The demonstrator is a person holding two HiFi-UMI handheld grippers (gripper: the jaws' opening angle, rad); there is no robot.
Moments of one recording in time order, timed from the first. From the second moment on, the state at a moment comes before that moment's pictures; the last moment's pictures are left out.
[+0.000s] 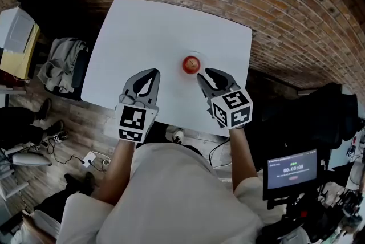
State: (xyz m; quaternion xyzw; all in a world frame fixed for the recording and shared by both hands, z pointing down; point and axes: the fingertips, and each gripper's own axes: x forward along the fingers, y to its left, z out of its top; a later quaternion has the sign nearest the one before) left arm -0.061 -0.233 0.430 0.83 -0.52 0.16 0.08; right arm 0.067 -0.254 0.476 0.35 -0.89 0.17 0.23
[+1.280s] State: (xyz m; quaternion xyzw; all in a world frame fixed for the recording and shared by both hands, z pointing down) left arm -0.078 -0.262 0.481 0.84 -0.49 0.20 0.13; right arm 0.047 -0.296 0.580 0.33 -0.86 0.22 0.32
